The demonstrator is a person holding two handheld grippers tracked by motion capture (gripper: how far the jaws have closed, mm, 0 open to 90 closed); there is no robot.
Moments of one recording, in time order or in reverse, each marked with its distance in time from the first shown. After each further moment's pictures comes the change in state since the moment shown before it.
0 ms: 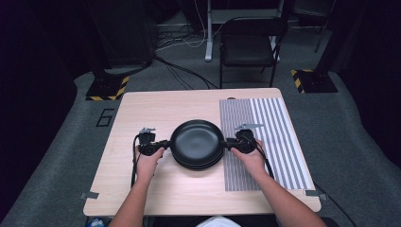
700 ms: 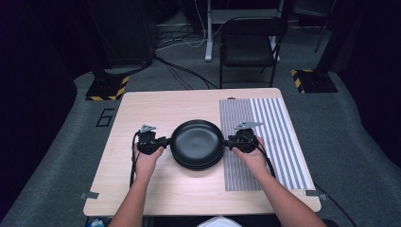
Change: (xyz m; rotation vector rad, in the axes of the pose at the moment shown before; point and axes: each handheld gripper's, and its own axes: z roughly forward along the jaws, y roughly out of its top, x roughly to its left) left arm -0.007 0.008 -0.011 -0.030 0.049 0.132; right arm 0.007 0.009 -0.013 0.000 -0.047 -0.139
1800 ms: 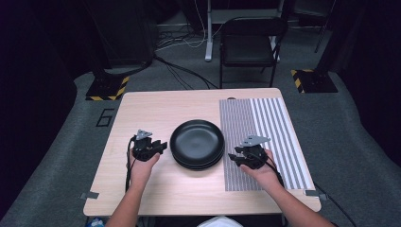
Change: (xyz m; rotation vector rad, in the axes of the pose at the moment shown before) left arm -0.003 -0.013 -0.019 -0.037 0.035 0.043; right arm 0.022 -0.032 -0.042 0.007 -0.002 -0.131
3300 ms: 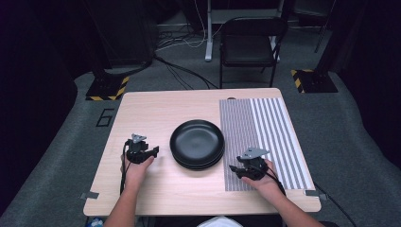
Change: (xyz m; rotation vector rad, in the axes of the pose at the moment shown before) left arm 0.033 -0.024 0.012 0.051 0.154 0.011; right arm 0.005 -0.042 0.011 0.024 0.008 -0.060
